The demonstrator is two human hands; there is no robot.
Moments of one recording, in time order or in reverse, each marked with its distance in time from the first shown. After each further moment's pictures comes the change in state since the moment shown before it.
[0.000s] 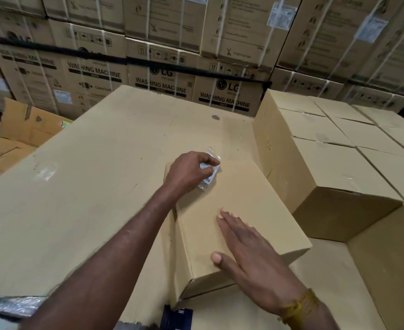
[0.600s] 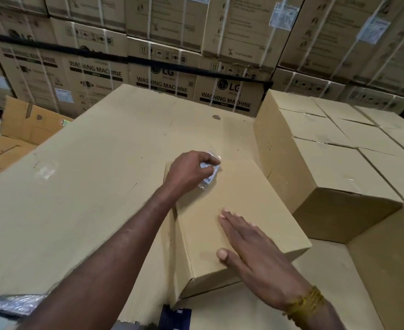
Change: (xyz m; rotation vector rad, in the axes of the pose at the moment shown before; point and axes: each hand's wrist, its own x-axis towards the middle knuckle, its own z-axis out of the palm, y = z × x) left_hand 0.000 0.003 0.000 0.010 -0.004 0.003; right_hand 0.001 0.009 -0.005 0.015 -0.023 0.016
